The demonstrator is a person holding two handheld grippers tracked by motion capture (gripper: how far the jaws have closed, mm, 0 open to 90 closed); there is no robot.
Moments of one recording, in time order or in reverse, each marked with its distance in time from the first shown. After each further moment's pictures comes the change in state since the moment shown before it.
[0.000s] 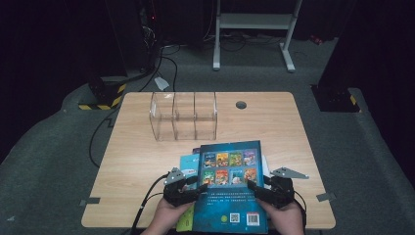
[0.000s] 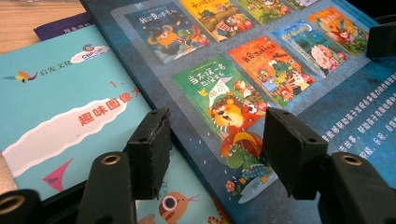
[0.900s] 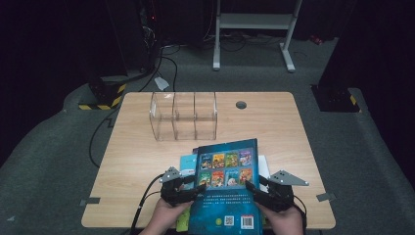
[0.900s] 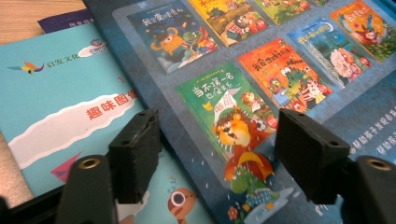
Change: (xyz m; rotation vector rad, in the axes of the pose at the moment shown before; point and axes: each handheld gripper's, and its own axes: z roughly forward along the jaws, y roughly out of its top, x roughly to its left) left arm 0.010 -0.002 -0.003 -0.017 -0.042 -0.058; right arm 0.022 0.001 -0.016 -0.081 0.012 -0.129
